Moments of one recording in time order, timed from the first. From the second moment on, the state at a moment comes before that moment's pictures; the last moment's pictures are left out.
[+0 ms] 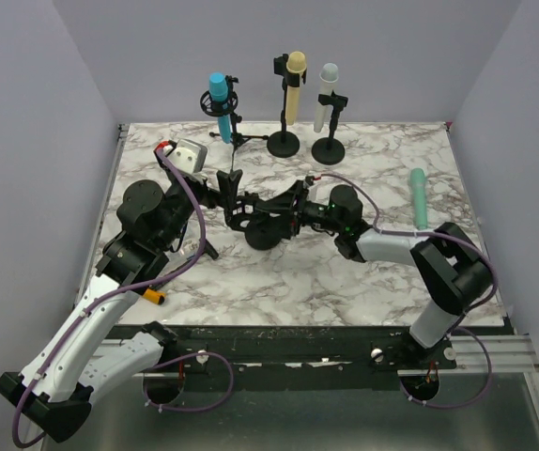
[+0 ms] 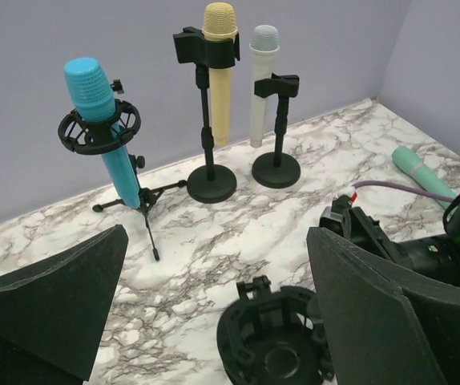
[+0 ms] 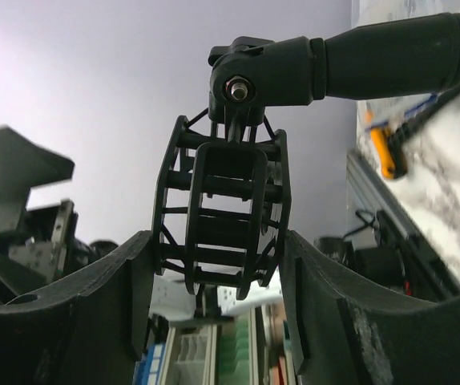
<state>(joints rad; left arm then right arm) -0.56 0.86 1.04 -0.11 -0.07 0.00 0.63 1.72 0.82 0.90 -0.63 1.69</state>
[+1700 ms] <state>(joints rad) -0.57 0.85 1.04 -0.10 -0.15 -0.03 0.96 1.56 0.62 0.88 -0.59 1.56</state>
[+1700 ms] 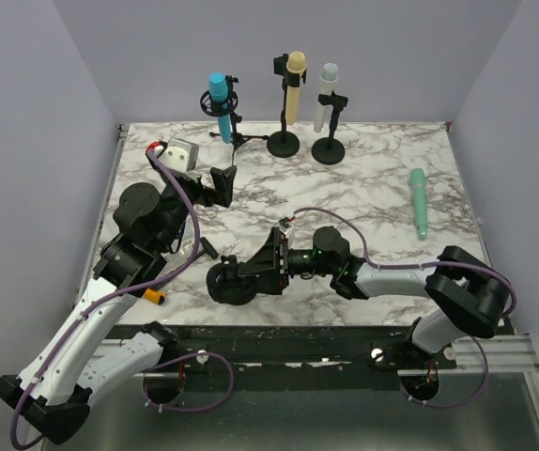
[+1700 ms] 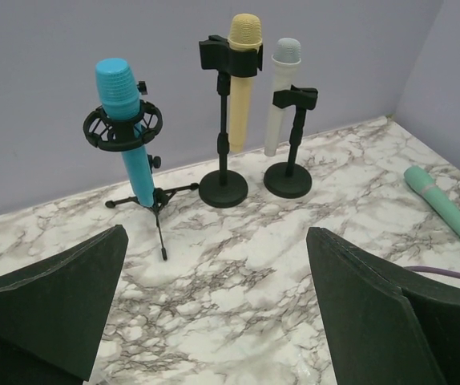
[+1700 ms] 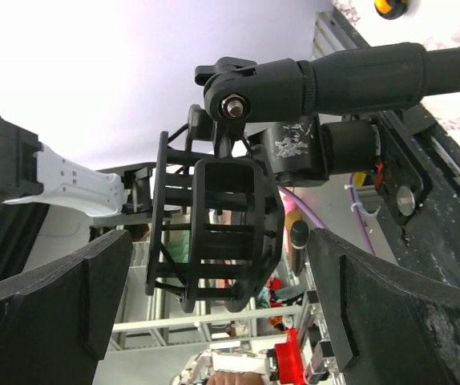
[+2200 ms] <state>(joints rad) -0.57 0.85 1.04 -0.10 -0.17 -0.02 0.73 1.36 0.60 0.51 -0.57 1.25</state>
